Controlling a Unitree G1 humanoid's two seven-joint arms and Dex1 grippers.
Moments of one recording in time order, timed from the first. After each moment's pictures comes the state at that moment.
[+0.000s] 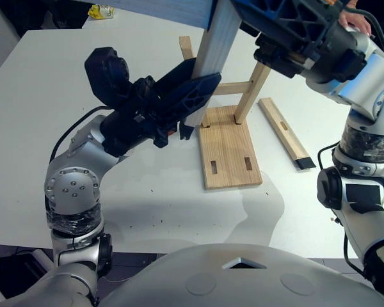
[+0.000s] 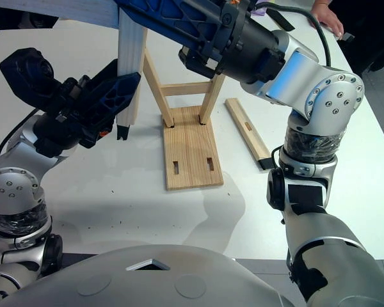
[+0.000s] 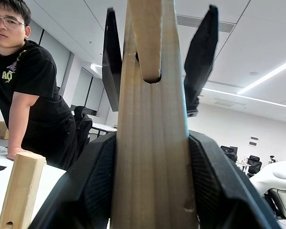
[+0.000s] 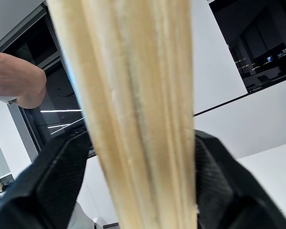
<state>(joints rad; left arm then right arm) -0.20 0.40 0.13 -0.62 -1.35 0.63 -0.61 -0.78 -0.36 -0.12 -0.21 1.75 1.02 0.34</state>
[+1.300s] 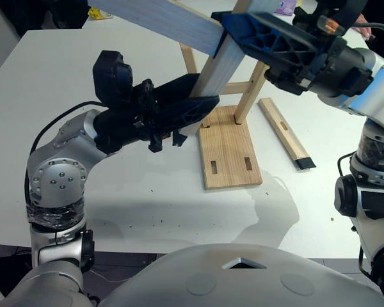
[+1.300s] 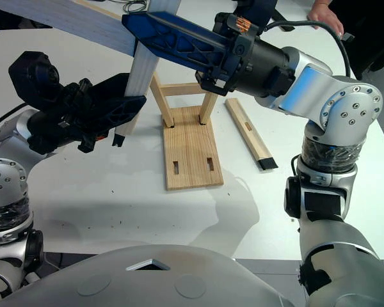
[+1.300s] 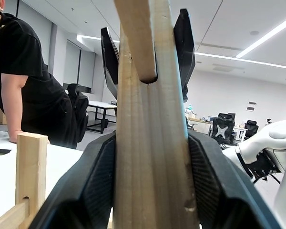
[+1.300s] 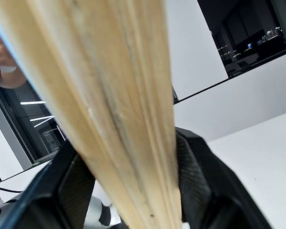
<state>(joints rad) -0.25 0.56 0.14 -0.54 -1.28 0.68 -0.76 -0.70 -0.50 -0.11 -0.26 1.76 1.04 0.36</state>
